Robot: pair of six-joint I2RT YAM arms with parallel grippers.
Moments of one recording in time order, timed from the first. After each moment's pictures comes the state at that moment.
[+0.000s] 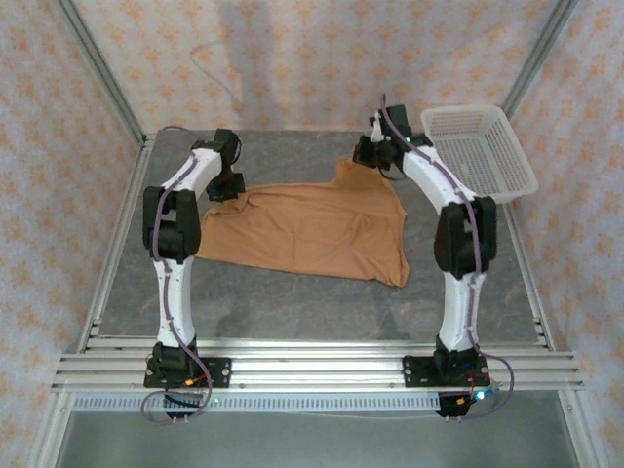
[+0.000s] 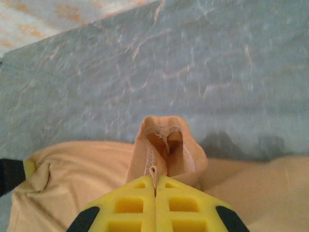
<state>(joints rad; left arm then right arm) -0.05 2.25 1.87 -0.99 -0.08 -0.36 0.26 2.00 1.74 -0.55 -0.32 0.44</state>
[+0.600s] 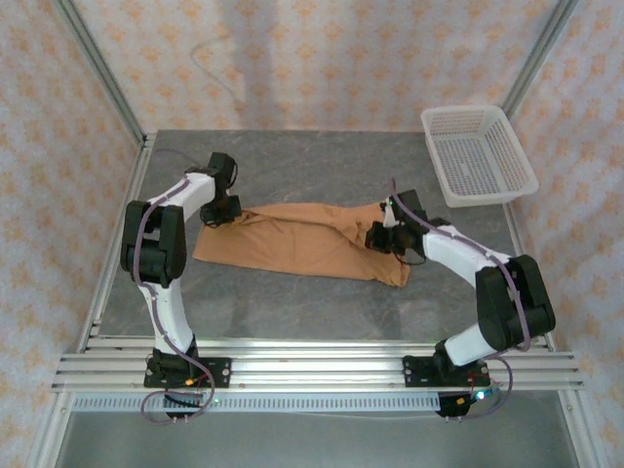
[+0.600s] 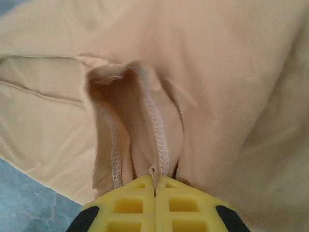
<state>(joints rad) -0.07 1.97 1.39 -0.80 -0.09 -0.40 0.33 1.48 0.81 -0.34 -0.34 0.53</state>
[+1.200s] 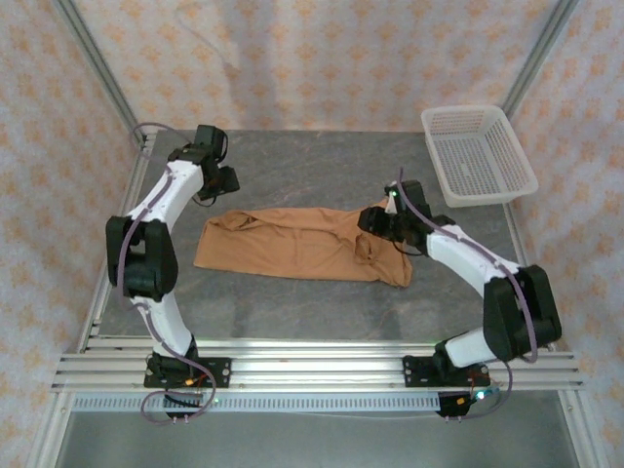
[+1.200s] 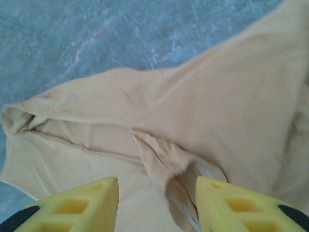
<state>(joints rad) -0.06 1.88 1.59 -0.84 -0.08 -0.44 0.34 1.46 0.91 -0.27 -0.28 0.60</state>
